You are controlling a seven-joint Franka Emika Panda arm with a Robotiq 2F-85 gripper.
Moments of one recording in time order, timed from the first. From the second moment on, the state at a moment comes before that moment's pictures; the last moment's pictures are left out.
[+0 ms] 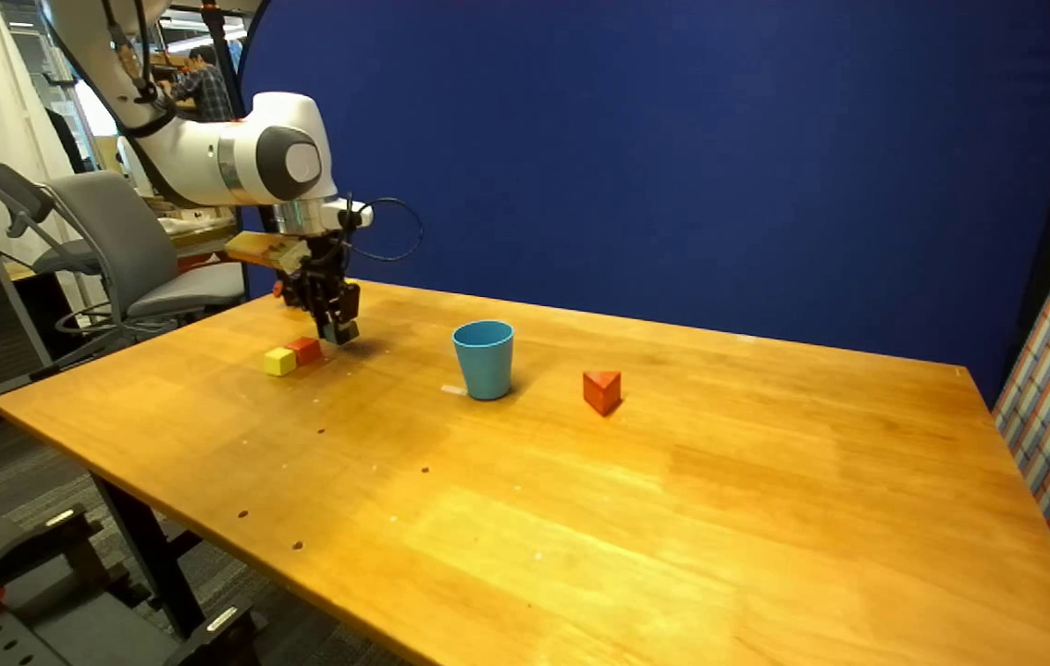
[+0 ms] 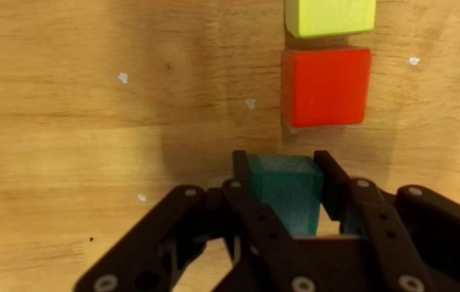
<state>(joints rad) 0.29 0.67 0.08 -1.84 -0.06 2.53 0.44</state>
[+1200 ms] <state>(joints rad) 0.17 0.16 -0.03 -2.20 -0.06 2.58 0.62</state>
